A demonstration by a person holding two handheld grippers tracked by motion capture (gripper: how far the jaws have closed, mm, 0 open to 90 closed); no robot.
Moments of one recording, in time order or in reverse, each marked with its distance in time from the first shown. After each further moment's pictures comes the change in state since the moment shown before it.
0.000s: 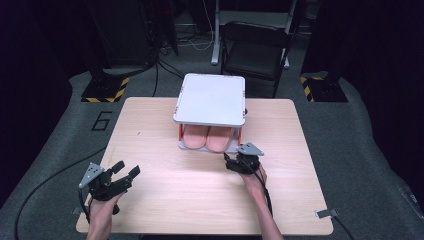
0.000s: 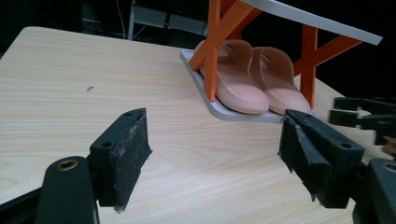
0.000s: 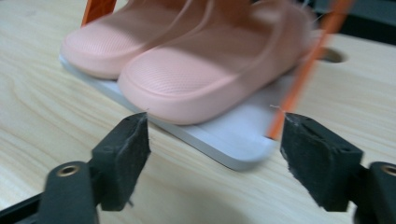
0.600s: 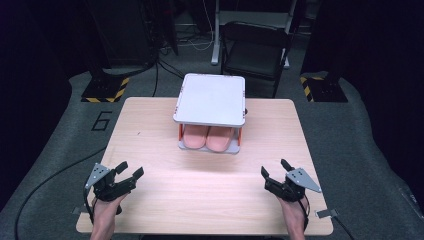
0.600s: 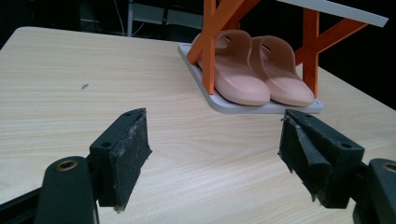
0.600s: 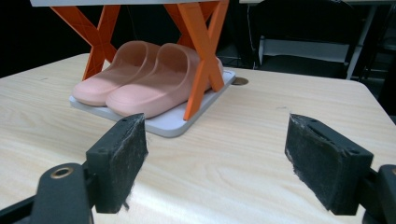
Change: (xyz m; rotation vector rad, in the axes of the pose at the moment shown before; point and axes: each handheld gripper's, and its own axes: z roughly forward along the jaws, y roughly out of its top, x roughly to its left) left arm -0.005 -0.006 0.007 0.025 0.000 0.057; right arm -0.046 -0.037 -0.145 -0.233 -0.092 0.111
